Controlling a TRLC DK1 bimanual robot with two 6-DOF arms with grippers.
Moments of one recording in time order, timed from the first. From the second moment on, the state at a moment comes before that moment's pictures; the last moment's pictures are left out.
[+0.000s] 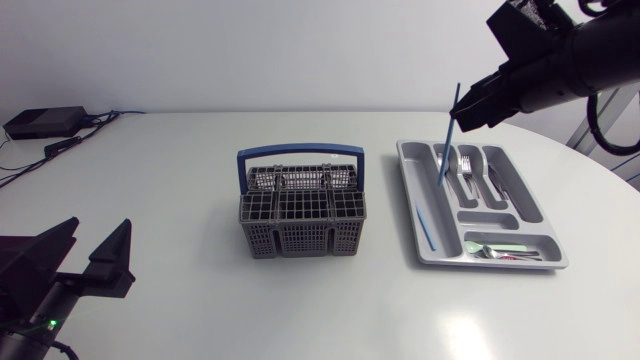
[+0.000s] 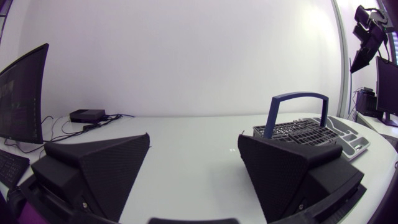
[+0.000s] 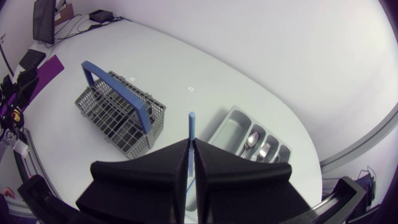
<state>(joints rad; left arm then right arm) 0.01 0.07 0.04 -0.02 0.03 0.03 0.26 1.33 1.36 -0.81 -0.08 -0.32</state>
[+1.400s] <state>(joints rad) 0.01 0.07 0.04 -0.02 0.03 0.03 0.01 2.23 1.72 -0.89 -0.23 -0.20</state>
